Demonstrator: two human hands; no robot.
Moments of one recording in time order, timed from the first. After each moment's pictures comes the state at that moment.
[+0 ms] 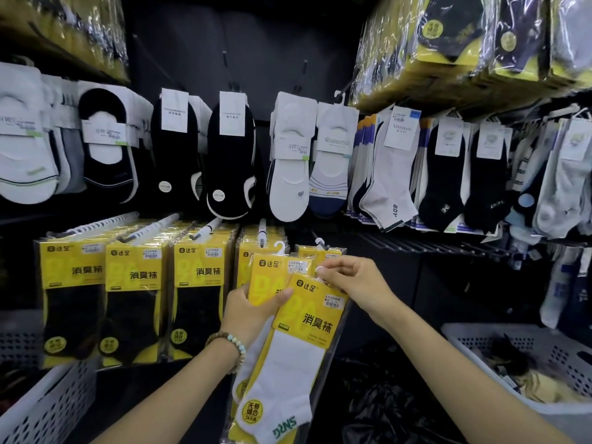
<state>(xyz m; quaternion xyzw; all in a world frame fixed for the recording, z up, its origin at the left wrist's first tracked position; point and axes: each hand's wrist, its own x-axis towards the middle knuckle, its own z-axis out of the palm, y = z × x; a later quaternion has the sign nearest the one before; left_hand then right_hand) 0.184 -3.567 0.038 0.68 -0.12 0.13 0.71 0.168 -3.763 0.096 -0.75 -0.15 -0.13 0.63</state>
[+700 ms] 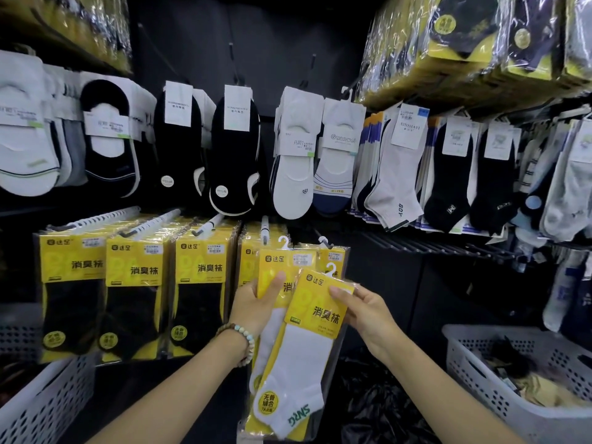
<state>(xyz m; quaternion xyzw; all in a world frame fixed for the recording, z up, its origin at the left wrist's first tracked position) 0.195 -3.574 0.039 0.71 -0.08 0.15 0.69 0.173 -3.770 0.043 -0.65 -0.05 -0.07 0.76</state>
